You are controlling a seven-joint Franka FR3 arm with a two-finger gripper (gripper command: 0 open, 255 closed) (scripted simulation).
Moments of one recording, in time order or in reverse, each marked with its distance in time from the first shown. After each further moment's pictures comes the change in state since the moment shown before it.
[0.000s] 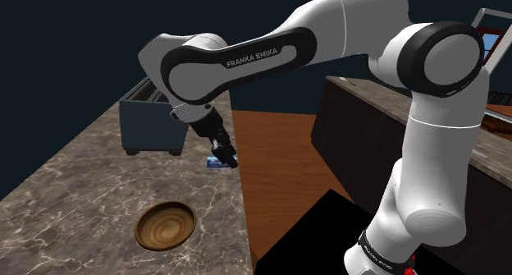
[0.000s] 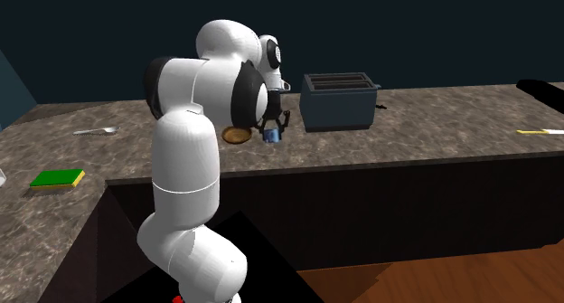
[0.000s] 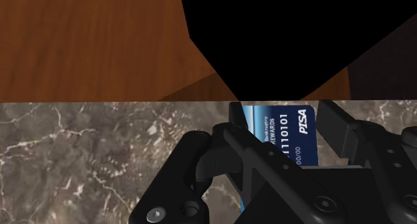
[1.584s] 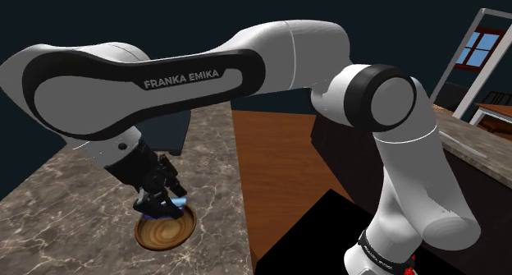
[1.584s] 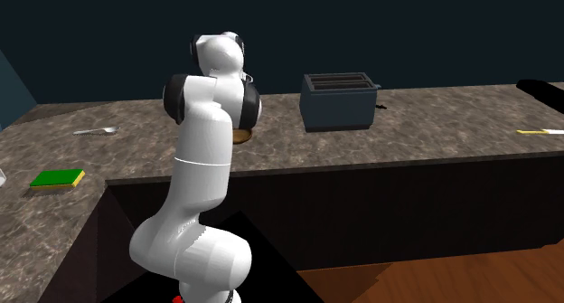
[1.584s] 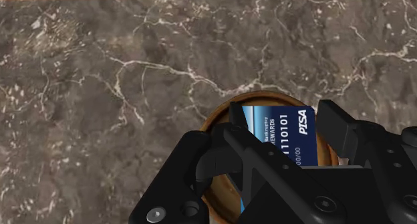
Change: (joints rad) arm 0.272 0.388 0.072 0.515 0.011 -0.179 0.290
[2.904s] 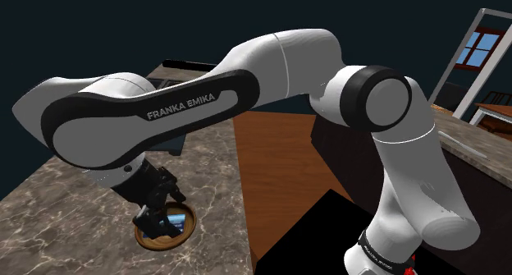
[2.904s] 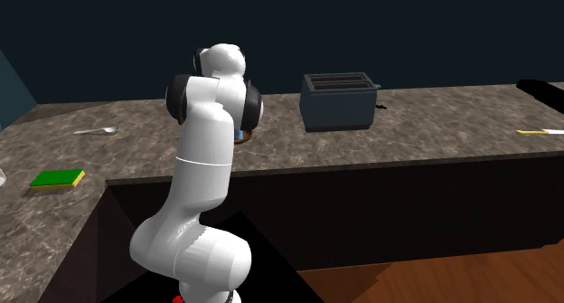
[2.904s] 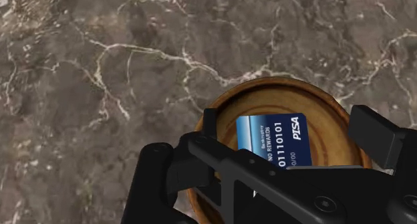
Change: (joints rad) arm -0.013 0.012 -0.003 -0.099 -0.004 0.108 0.008
